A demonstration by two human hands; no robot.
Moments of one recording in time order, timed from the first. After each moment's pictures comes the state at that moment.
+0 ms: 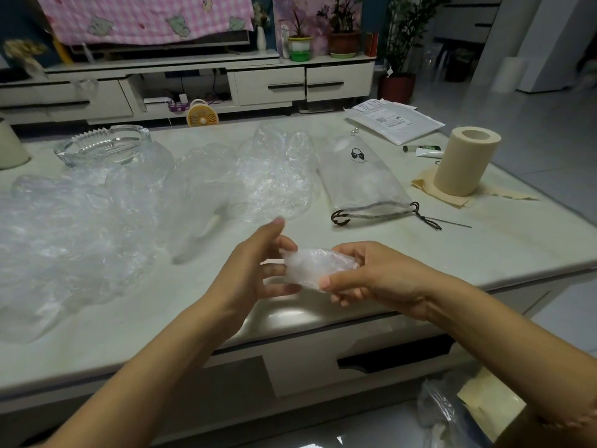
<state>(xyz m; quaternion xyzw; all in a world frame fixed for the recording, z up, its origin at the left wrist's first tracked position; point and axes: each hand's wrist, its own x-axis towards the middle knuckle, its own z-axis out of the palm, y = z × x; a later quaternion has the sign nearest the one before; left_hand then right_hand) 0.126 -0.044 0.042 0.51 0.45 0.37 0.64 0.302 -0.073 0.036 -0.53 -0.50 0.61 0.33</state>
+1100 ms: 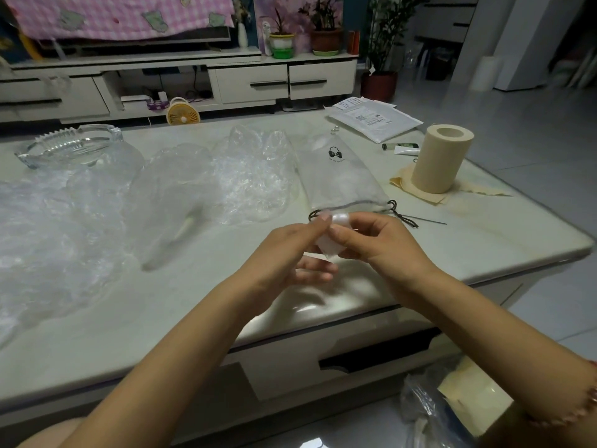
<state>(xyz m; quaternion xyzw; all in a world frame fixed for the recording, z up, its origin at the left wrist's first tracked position) 0.180 -0.028 0.040 0.55 0.40 0.29 0.67 0.322 -0.065 0.034 -0.52 -0.50 0.44 0.54</state>
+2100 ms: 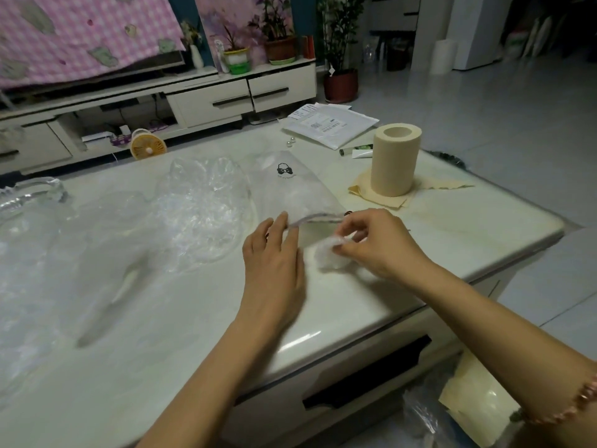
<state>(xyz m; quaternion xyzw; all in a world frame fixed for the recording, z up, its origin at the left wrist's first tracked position) 0.248 0.027 -0.030 0.86 0.39 0.31 -0.07 0.405 -0.035 0.022 -0.70 -0.55 0.20 0.40</state>
